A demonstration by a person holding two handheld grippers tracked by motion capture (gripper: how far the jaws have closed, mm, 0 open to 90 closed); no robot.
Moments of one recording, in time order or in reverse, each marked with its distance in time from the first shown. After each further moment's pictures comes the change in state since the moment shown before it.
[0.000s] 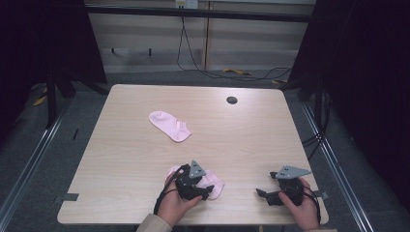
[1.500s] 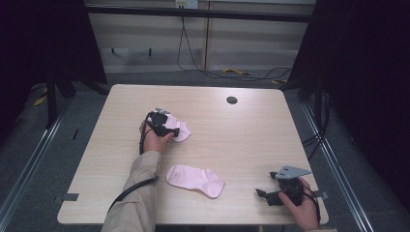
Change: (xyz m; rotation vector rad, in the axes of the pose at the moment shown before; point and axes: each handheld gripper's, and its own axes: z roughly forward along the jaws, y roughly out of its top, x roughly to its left) left arm 0.209 0.041 0.026 -0.015 0.359 -0.275; right arm 0.000 0.000 0.000 0.001 0.004 -0.003
